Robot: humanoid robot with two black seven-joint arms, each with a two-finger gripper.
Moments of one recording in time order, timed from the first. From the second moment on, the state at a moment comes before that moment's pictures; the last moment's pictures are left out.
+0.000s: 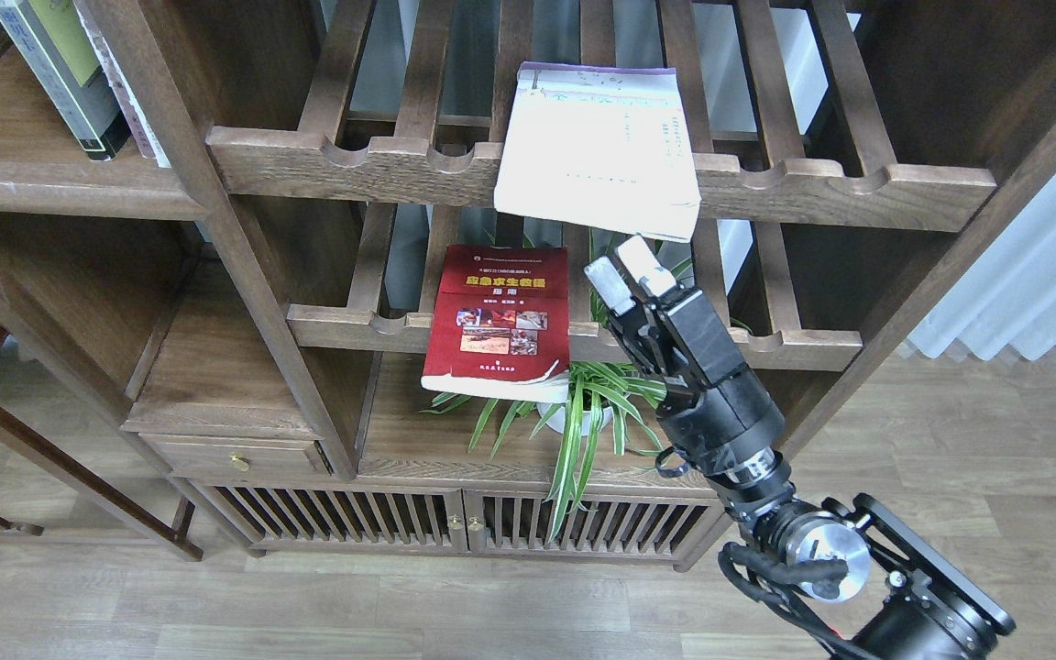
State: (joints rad) left arm 0.28 0.31 -1.87 -1.41 0.35 -0.49 0.16; right arm 0.12 -0.18 0.98 1.62 0.07 0.58 0.13
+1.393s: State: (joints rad) left arm 0.27 0.31 -1.87 -1.41 0.35 -0.49 0.16; right arm 0.22 -0.12 1.01 1.56 0.15 0.40 0.13
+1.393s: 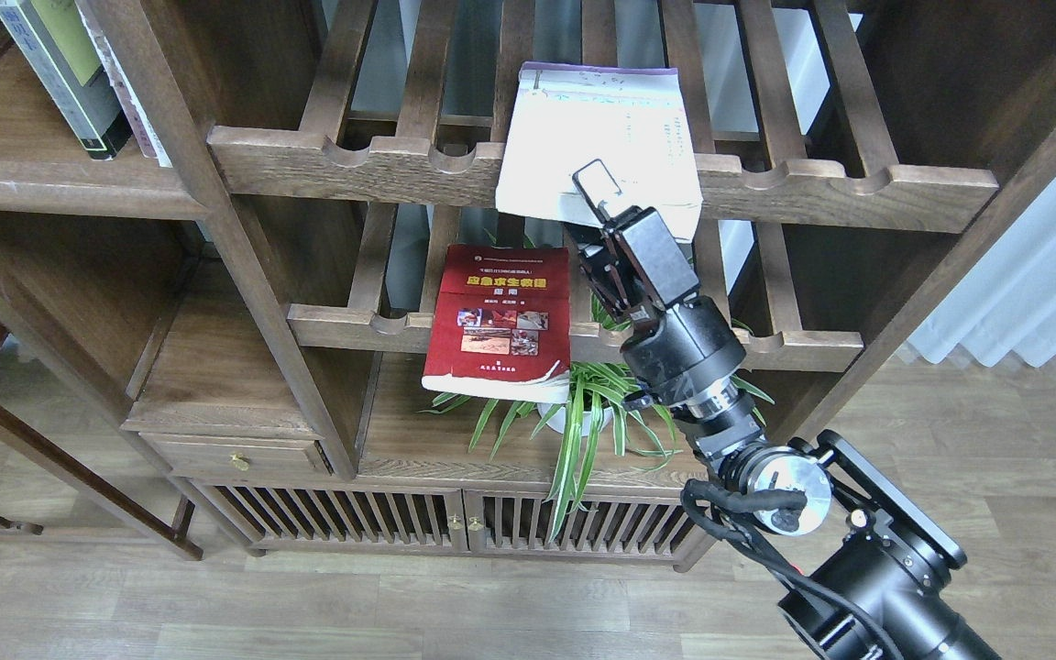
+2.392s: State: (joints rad) left arm 0.28 0.31 -1.86 -1.38 0.35 -0.49 0.16; right arm 0.00 -0.20 1.07 1.57 0.22 0.58 0.13
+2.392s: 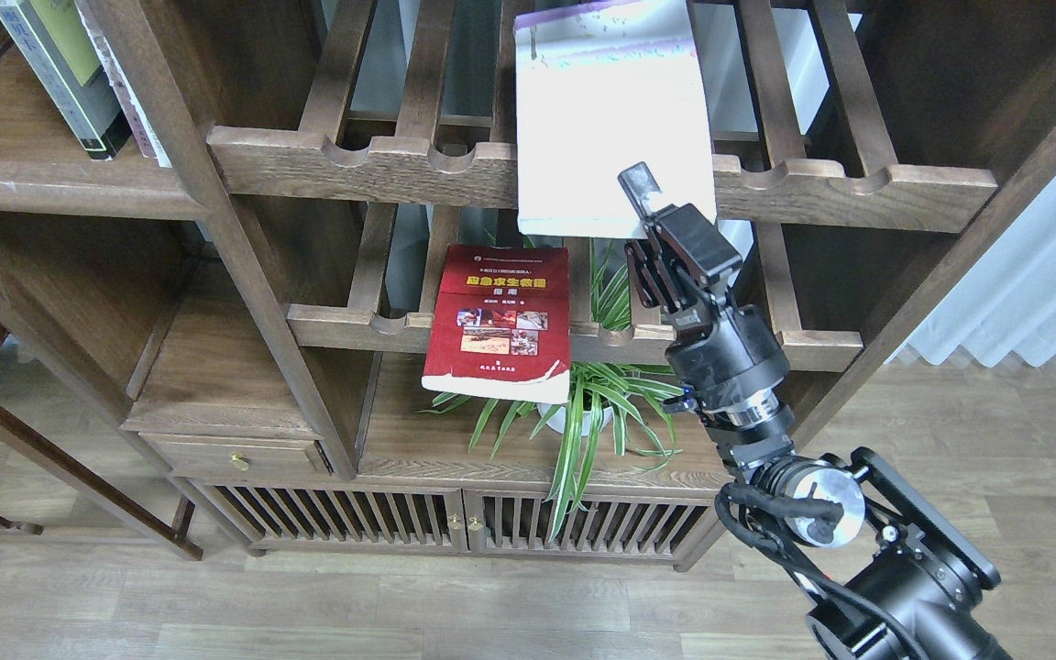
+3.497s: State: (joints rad) left arm 0.26 0.30 -1.73 -1.36 0.31 -0.49 0.16; right arm -0.47 -0.36 1.23 1.54 0.32 0.58 0.14
